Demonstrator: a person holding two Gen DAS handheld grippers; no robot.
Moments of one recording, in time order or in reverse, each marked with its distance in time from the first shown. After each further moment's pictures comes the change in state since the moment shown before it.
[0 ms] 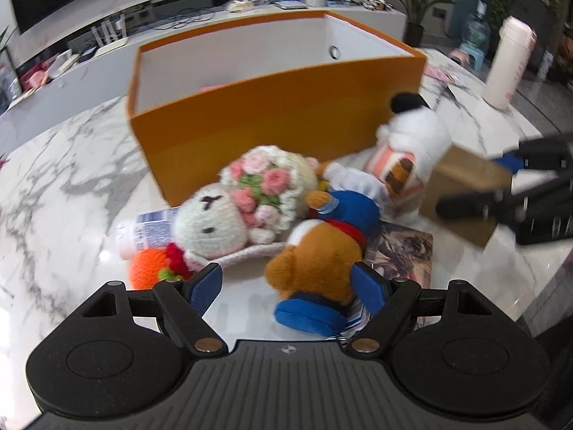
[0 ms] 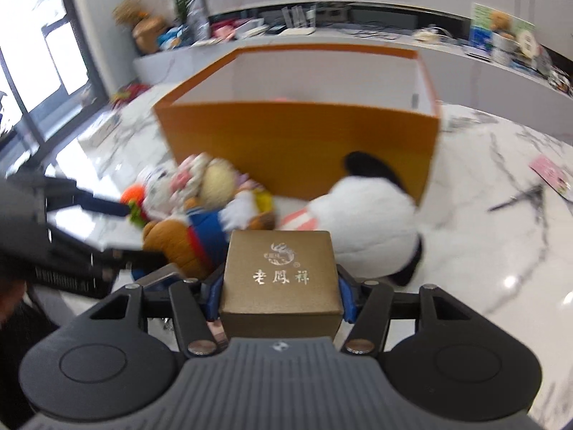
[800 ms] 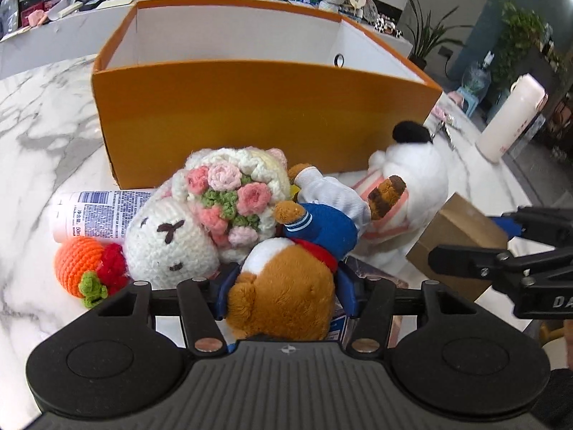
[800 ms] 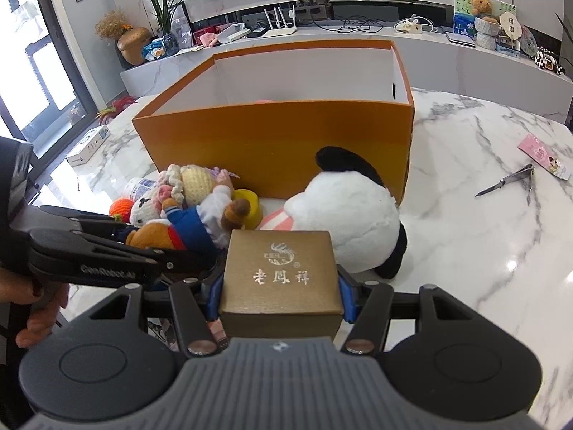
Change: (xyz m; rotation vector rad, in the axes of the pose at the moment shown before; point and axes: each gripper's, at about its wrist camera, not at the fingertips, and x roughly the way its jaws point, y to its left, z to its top) left arm 0.025 0.019 0.006 -0.240 -0.023 -0.160; right arm 0.005 -0.010 -0.001 0.020 0.021 0.014
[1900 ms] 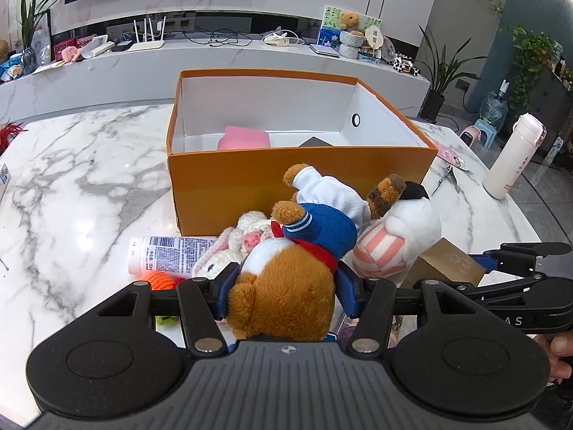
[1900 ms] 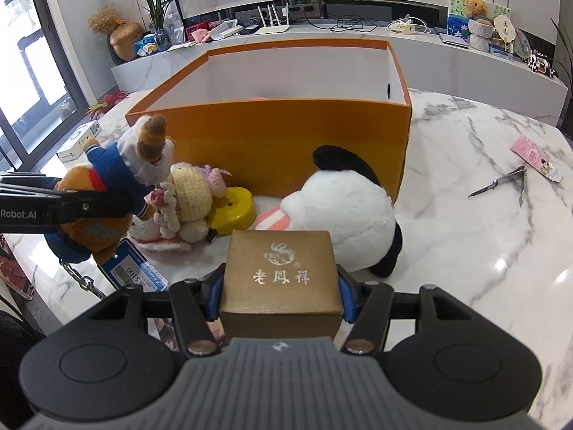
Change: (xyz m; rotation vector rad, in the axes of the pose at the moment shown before) left arm -0.062 -0.003 0.011 0.006 -0.136 0.107; right arm -0.002 0.007 0.001 -0.040 0.010 -0.019
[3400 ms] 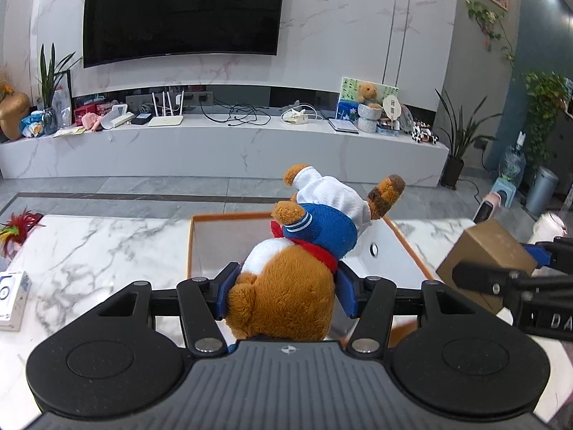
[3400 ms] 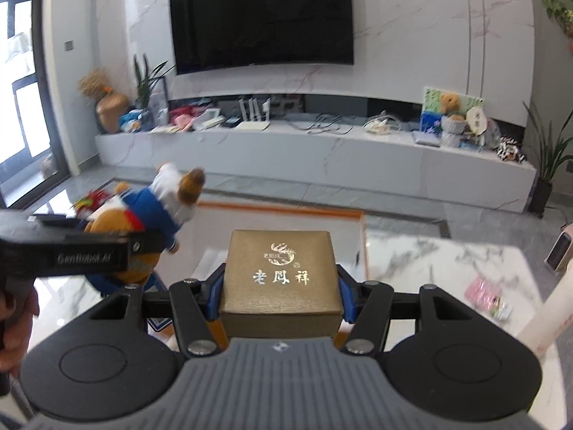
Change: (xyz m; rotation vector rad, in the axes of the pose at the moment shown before) left arm -0.003 -0.007 0.128 0.008 -0.222 0.076; right arm -0.065 0.011 0.140 -0.048 -0.296 -0.080
